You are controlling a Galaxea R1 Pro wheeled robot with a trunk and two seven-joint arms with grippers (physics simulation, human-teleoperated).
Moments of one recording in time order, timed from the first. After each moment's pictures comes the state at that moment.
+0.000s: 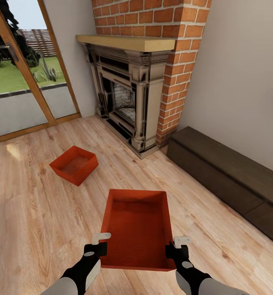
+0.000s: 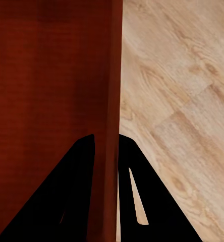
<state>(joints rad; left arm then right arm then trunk) -0.59 -0.13 0.06 -0.29 -0.04 0.00 0.23 -0.63 0.10 0.21 -0.07 -0.14 -0.32 -0.16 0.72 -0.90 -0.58</state>
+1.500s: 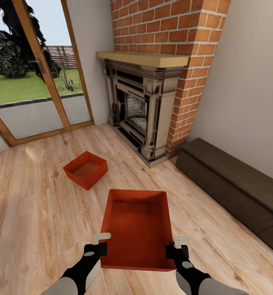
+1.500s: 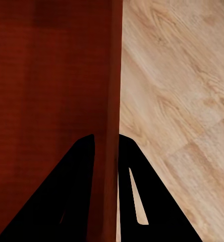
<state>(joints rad) -0.59 -0.13 0.06 -0.29 -0.04 0.00 0.23 -0.63 0.10 0.21 -0.07 -0.14 -0.32 -0.16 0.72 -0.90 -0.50</state>
